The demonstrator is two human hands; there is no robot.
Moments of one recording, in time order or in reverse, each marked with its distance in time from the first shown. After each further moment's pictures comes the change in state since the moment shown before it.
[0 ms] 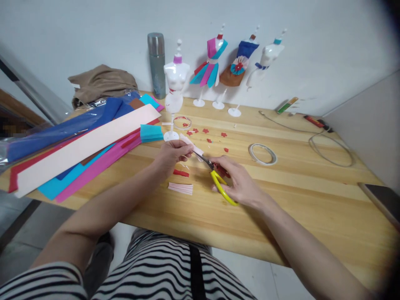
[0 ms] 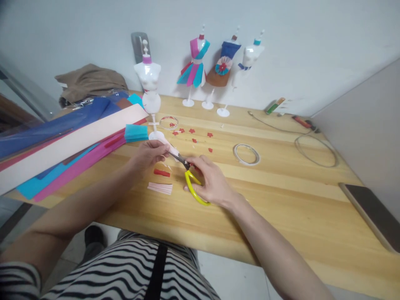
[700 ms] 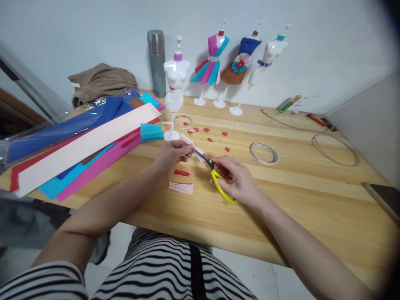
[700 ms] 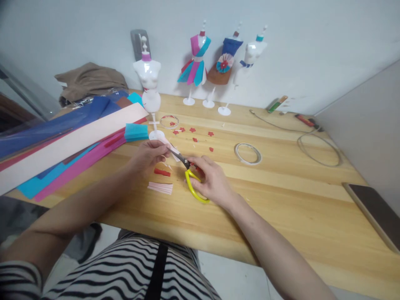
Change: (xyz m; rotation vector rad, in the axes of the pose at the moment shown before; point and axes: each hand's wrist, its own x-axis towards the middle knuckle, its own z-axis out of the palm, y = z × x) left_hand -0.003 0.001 0.004 -0.006 0.026 -0.021; right_hand -0.002 0.012 0.011 -0.085 0.143 -0.111
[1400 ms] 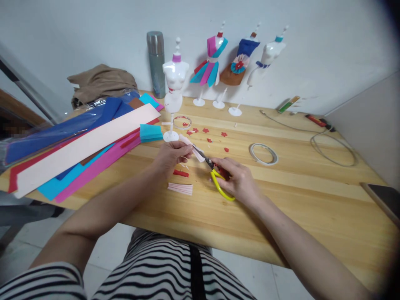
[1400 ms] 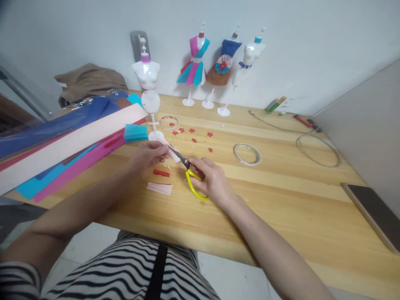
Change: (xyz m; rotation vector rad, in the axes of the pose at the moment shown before) left_hand -0.002 0.002 0.001 0.017 -0.016 -0.019; right_hand -0.002 0.005 0.004 -0.044 0.067 0.025
